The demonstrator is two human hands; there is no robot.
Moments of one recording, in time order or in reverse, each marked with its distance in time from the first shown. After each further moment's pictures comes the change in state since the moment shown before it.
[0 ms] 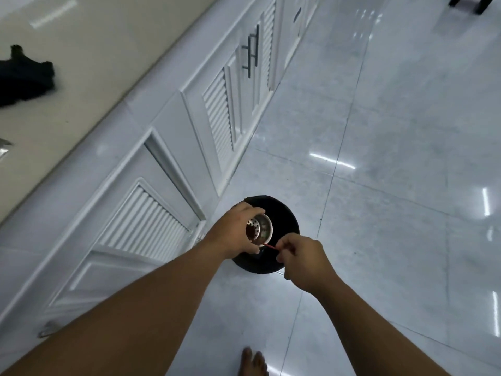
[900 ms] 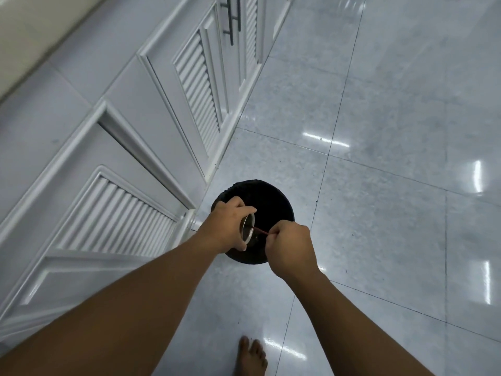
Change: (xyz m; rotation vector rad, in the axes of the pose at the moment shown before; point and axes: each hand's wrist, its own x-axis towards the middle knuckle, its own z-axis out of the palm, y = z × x) left_hand 0.034 -0.031 0.045 0.329 -0.108 -0.008; right_hand 0.033 -0.012 0.022 -0.131 0.048 0.219
